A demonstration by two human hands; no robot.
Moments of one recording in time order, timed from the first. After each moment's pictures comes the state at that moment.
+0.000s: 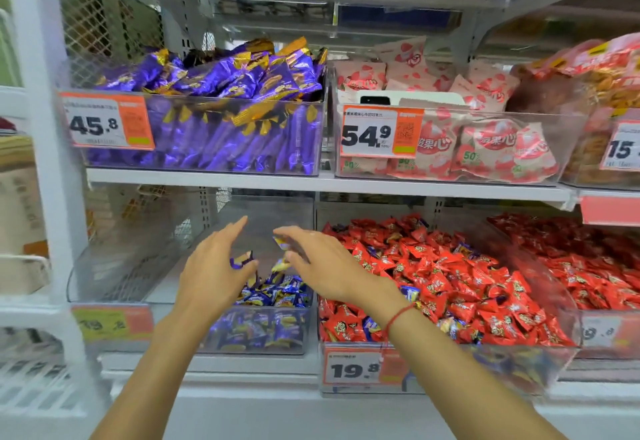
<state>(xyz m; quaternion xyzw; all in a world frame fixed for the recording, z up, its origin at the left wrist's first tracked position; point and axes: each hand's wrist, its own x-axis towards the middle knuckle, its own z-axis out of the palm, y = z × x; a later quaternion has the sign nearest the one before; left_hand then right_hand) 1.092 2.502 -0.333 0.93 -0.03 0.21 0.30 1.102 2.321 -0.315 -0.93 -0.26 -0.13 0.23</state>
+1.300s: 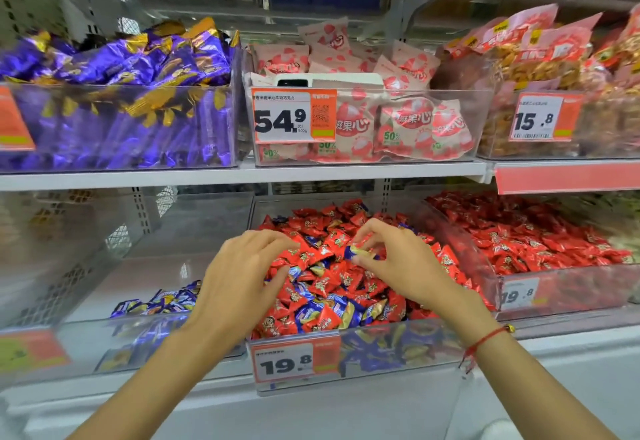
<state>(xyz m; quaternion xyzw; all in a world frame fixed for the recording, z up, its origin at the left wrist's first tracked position) 1.080 2.397 -0.342 0.87 -0.32 0.33 0.15 1.047 2.157 -0.323 -0.95 -0.07 -0.21 0.21</state>
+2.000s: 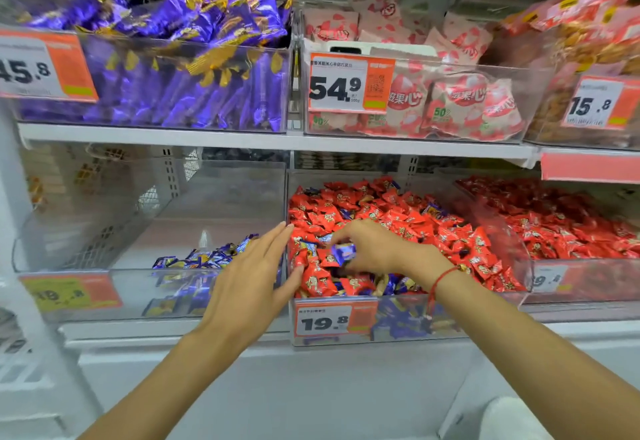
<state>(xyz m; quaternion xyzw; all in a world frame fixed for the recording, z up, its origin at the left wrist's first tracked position) 1.049 2.435 -0.378 0.92 -0.21 0.22 0.23 1.088 2.225 -0.333 -0.98 -0.18 -0.01 0.11</state>
